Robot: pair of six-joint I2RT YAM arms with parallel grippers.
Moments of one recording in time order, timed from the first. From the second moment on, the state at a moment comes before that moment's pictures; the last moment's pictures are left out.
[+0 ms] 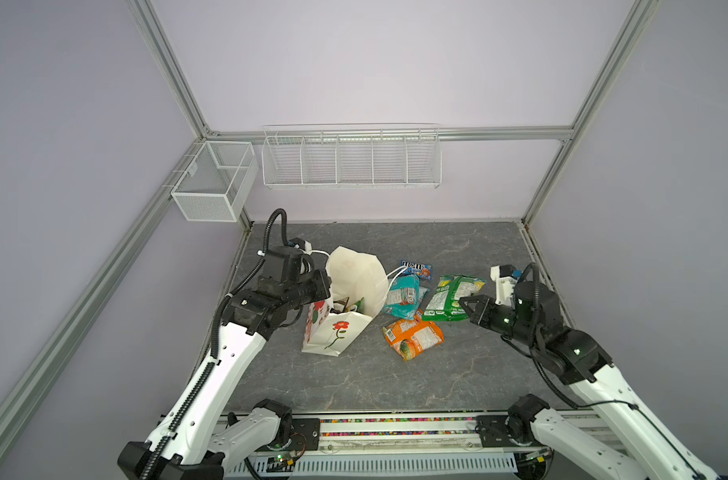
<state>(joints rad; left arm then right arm) -0.41 1.06 1.17 -0.79 0.15 -0.55 0.53 0.76 0.89 -0.63 -0.13 0.78</state>
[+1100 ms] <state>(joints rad) -0.42 1.06 1.17 -0.79 0.15 -0.55 0.62 0.81 1.05 -0.64 -0.16 0.66</state>
